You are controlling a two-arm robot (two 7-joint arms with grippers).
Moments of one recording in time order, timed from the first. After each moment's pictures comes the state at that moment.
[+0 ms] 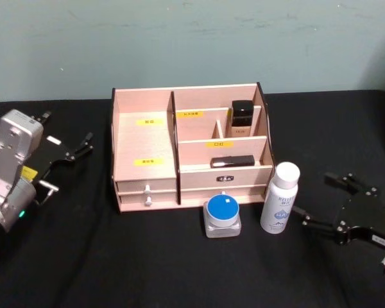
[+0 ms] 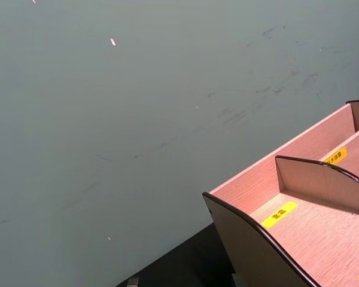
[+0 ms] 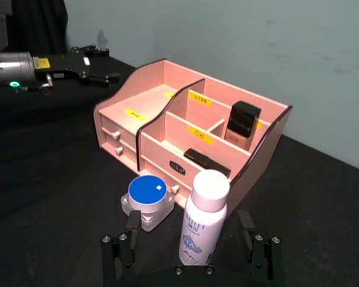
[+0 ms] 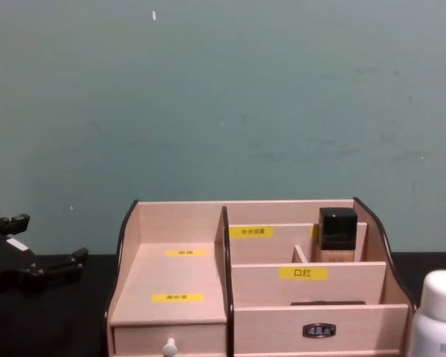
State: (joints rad) left arm -0.20 0.60 0.45 -1.41 -0.25 -0.12 0.03; right arm -0.37 0.85 -0.08 -2.08 0.55 0.19 0.31
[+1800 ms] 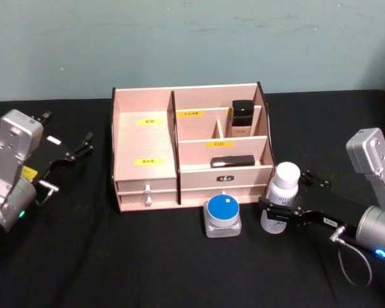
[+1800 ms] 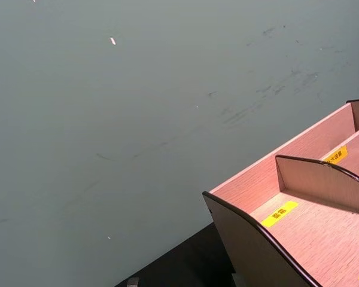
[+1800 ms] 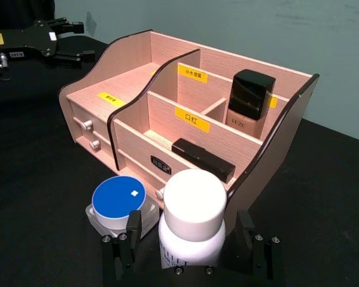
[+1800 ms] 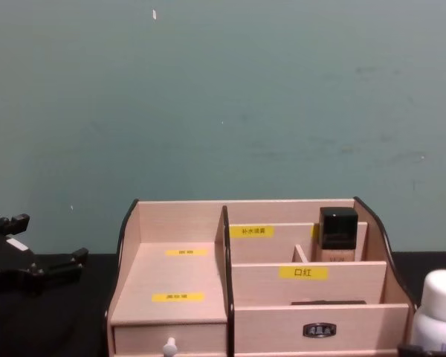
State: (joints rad) left arm -0.20 0.60 0.45 -1.41 -0.25 -0.12 0.03; right arm -0.03 0.63 -0.29 -1.72 0.43 0.20 0.42
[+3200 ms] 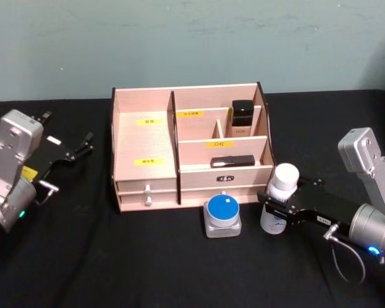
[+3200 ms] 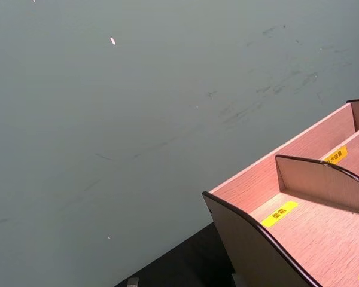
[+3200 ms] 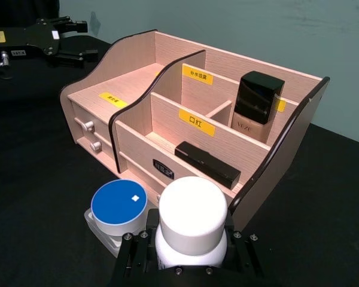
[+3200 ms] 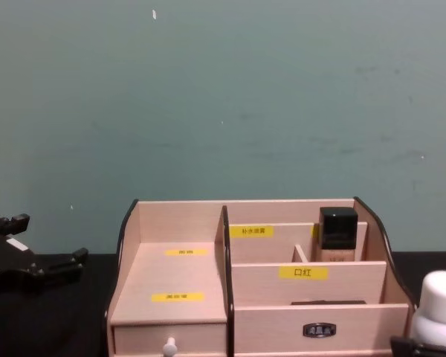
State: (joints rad) left arm -0.20 0.60 0.45 -1.41 -0.25 -0.12 0.03; right arm 0.01 0.62 -0.32 -1.68 0.41 0.18 0.43
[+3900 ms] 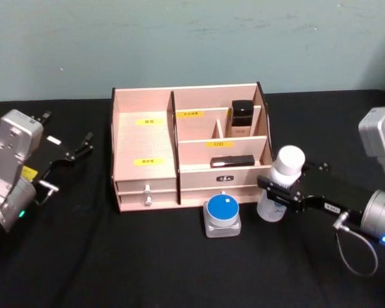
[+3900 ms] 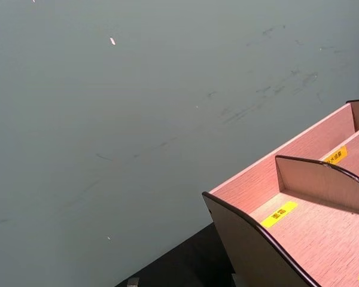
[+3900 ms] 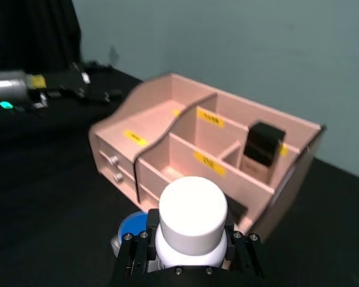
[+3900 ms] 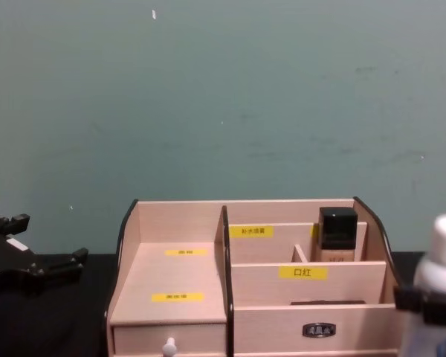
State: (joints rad) left arm -0.20 0.60 0.45 -1.41 -0.25 -0.12 0.03; right arm -0.04 0.66 -0.27 -1.82 0.48 0.21 0.44
